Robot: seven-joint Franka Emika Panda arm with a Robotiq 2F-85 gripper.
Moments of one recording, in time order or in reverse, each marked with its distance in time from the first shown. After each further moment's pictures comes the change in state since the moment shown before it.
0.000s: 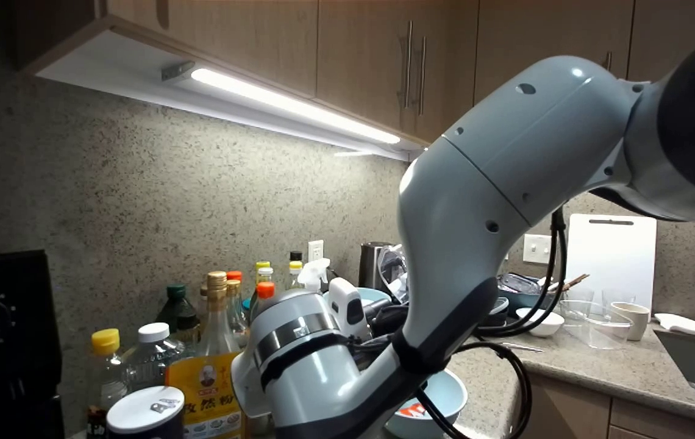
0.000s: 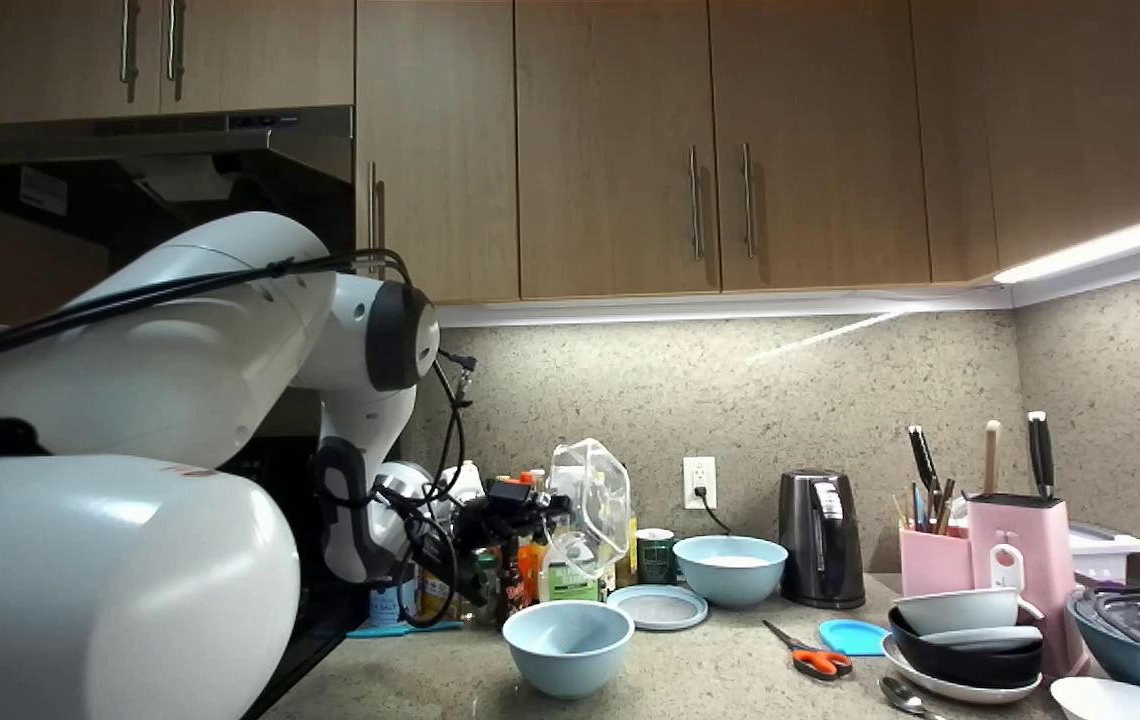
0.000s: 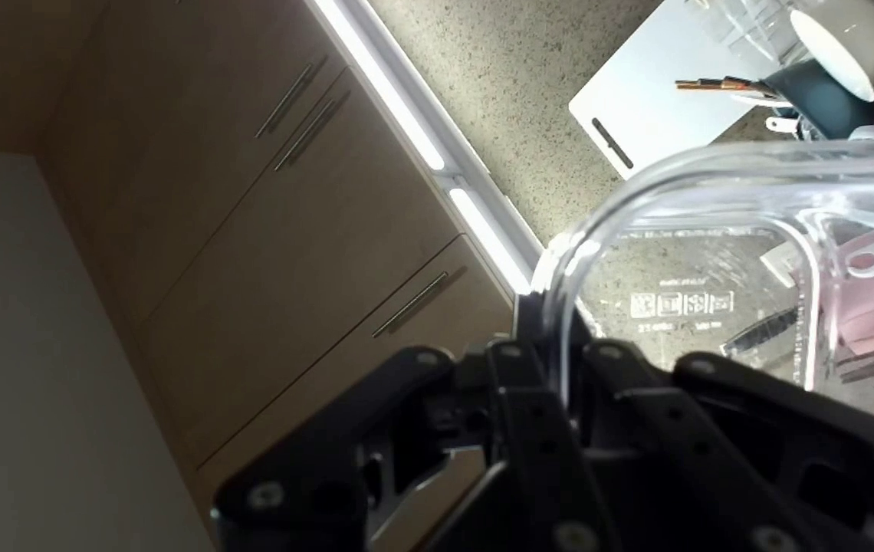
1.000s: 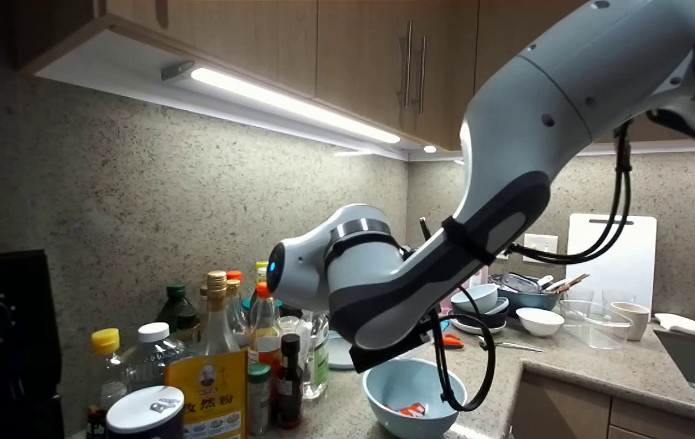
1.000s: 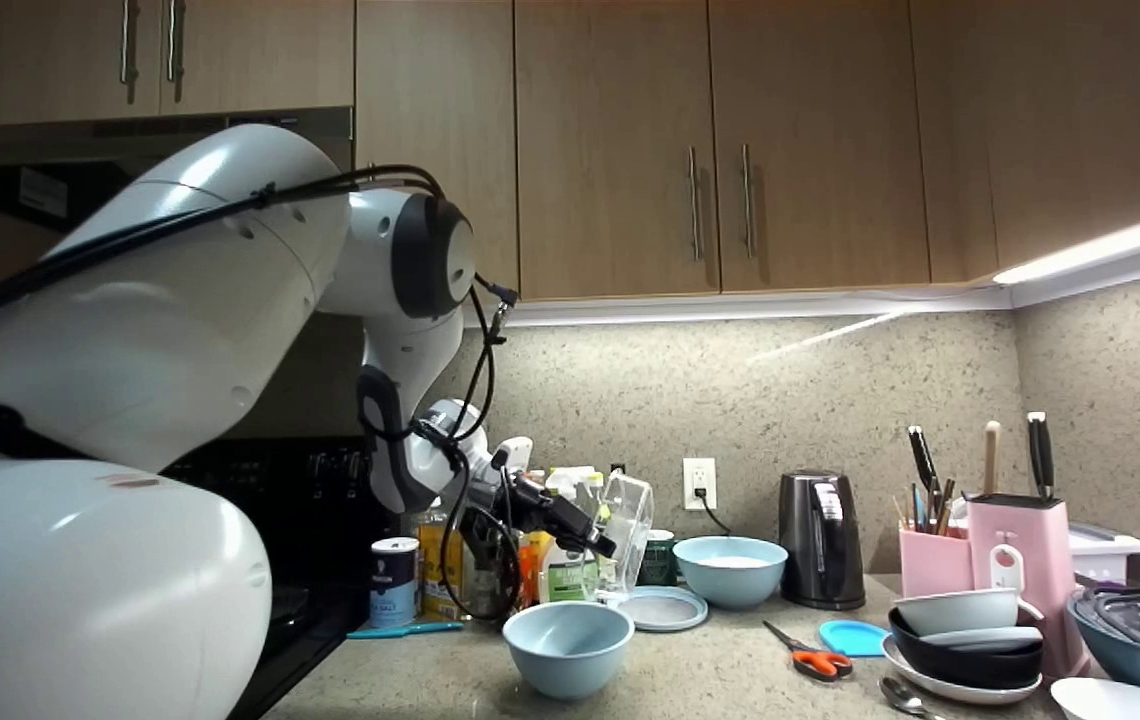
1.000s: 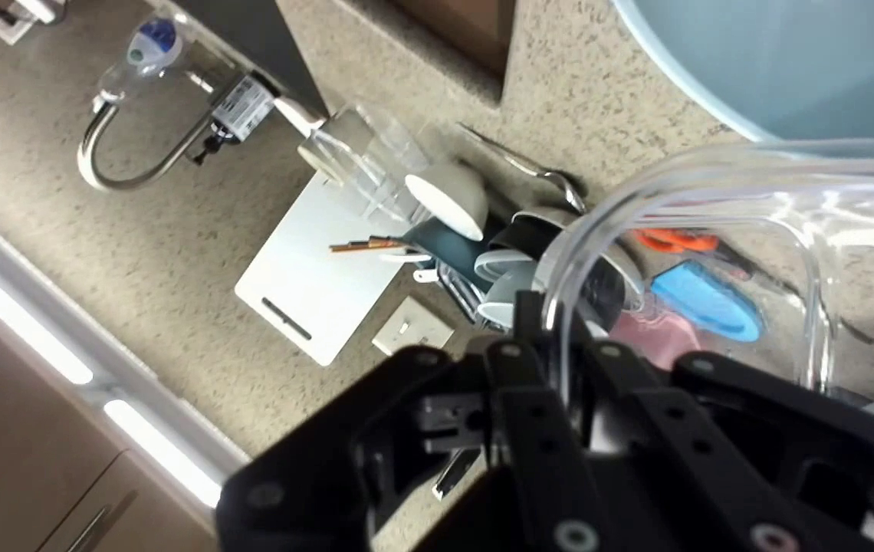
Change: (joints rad) arm -0.236 -0.238 0.099 -0.155 0.163 0.639 -0.007
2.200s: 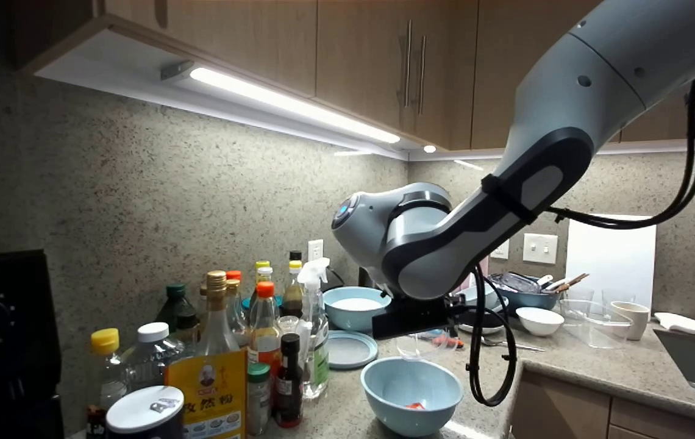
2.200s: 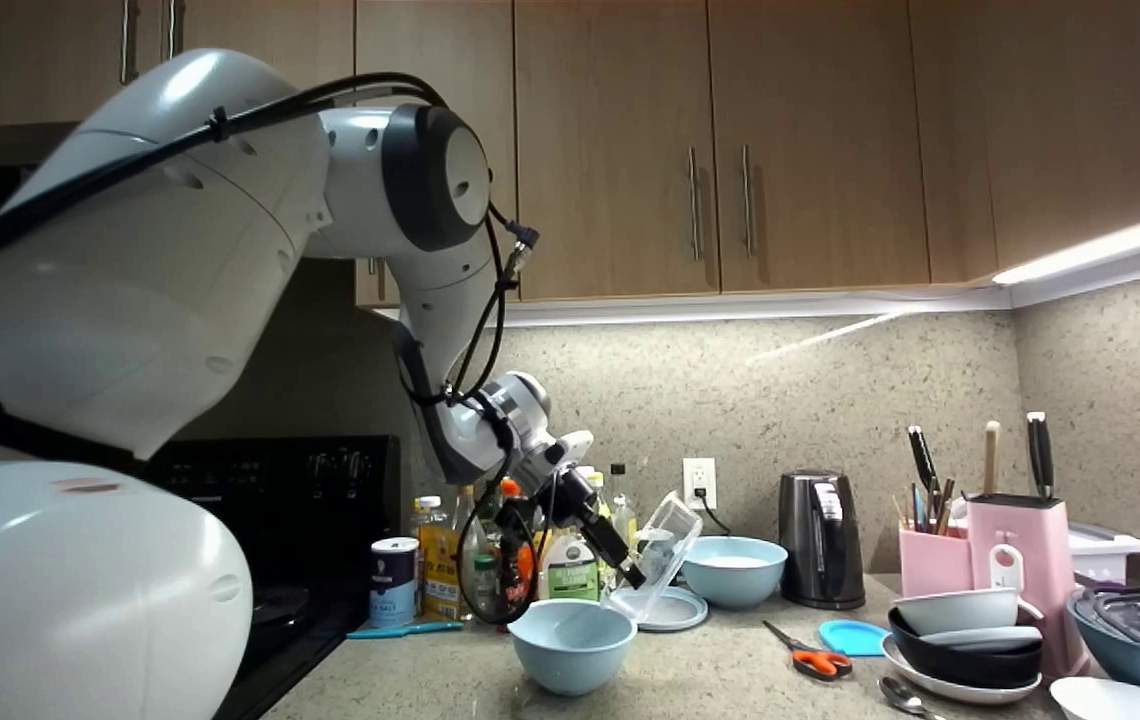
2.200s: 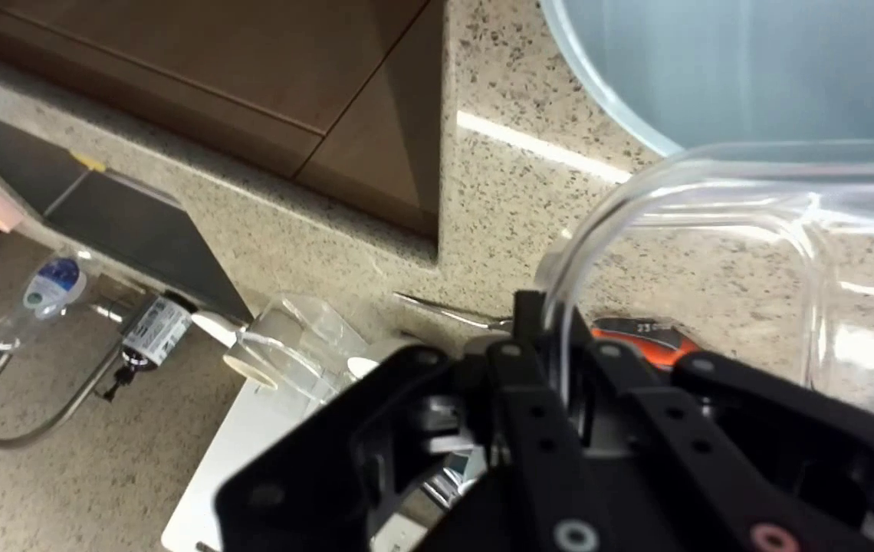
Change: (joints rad) arm -0.112 -0.153 -0.100 -0.148 0.277 0.360 -0.002
